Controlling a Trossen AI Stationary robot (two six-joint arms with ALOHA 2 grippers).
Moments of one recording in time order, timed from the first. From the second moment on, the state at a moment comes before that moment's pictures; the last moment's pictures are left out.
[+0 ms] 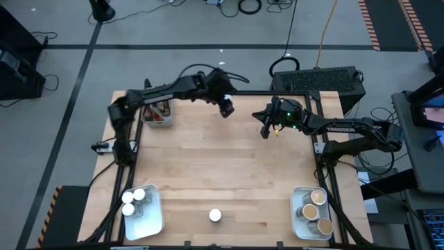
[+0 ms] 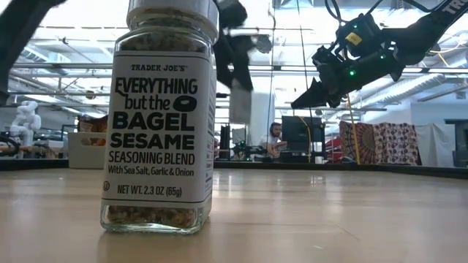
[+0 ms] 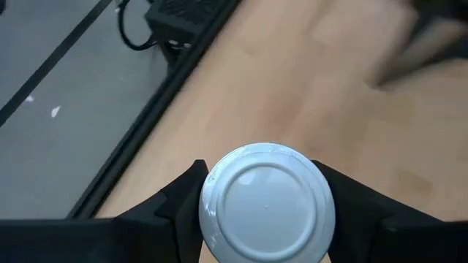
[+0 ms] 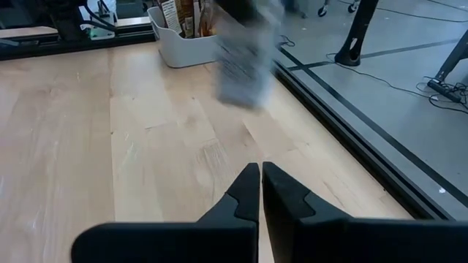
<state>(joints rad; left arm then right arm) 0.41 1.91 1.76 -0.70 -0.04 -0.05 -0.48 1.21 0.49 0.36 -0.08 -0.05</state>
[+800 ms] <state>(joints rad) -0.23 1.36 1.69 -1.29 -0.10 -0.42 -0.47 1.21 0.49 0.37 -0.11 0.04</state>
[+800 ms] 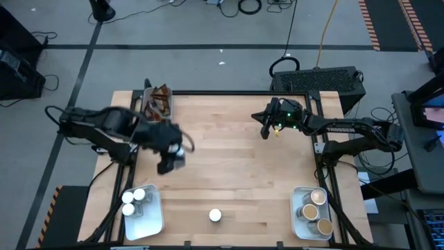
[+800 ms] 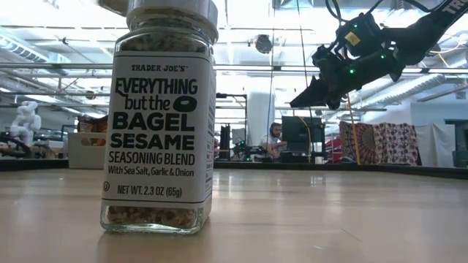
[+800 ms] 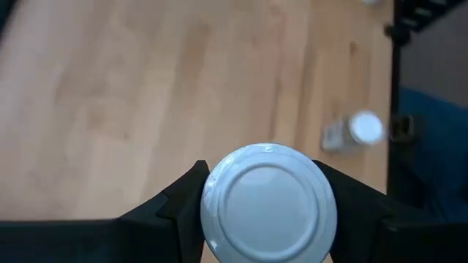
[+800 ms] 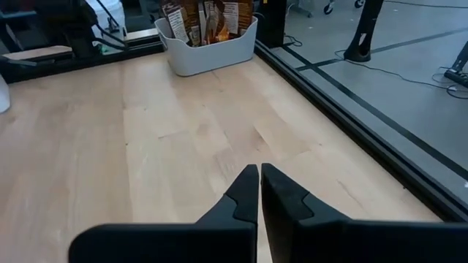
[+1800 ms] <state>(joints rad) -1.00 1.36 1.21 -1.09 -0.34 -1.04 -0.25 1.21 0.49 0.38 -0.10 0.13</state>
